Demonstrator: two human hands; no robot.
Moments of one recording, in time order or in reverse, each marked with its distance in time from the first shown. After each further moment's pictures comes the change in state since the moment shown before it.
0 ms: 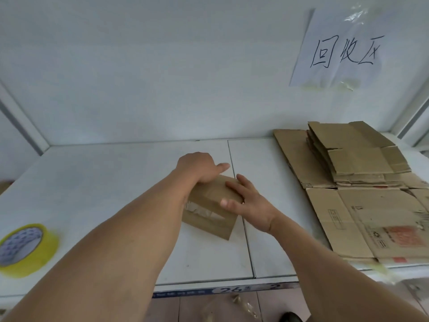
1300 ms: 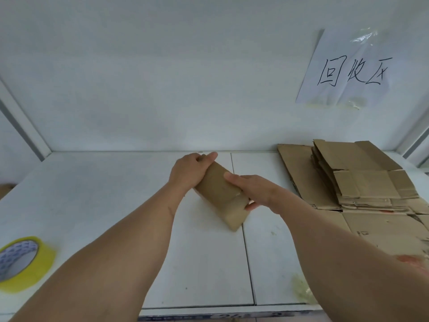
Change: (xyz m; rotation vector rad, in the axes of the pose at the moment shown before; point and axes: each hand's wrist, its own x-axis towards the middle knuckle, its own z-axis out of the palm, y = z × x) left_hand 0.023 -0.030 -0.001 -0.773 0.250 -0.105; right_hand 0.056 -0.051 -0.053 0.005 -0.074 0.275
